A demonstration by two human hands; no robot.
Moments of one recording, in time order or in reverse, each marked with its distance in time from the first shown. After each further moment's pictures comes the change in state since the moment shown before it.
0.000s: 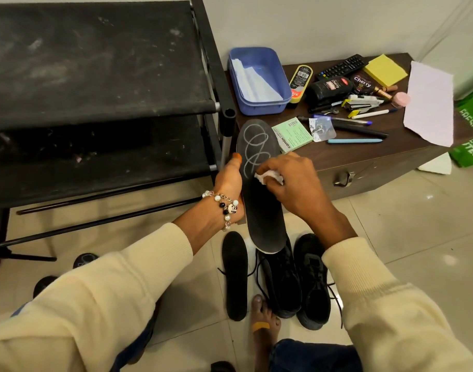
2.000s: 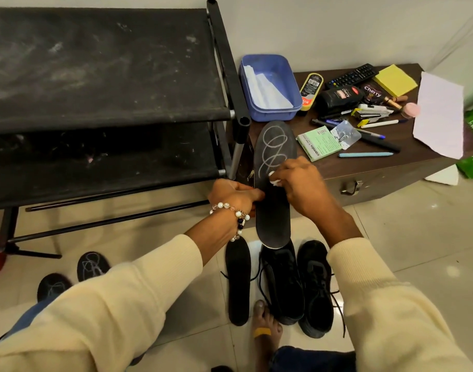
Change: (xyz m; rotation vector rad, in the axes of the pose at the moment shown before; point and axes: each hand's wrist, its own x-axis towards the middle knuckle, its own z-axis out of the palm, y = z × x) left_hand -0.001 -0.013 -0.022 0.482 0.183 0.230; right_hand 0.023 0.024 0.018 -0.240 -0.108 -0.050
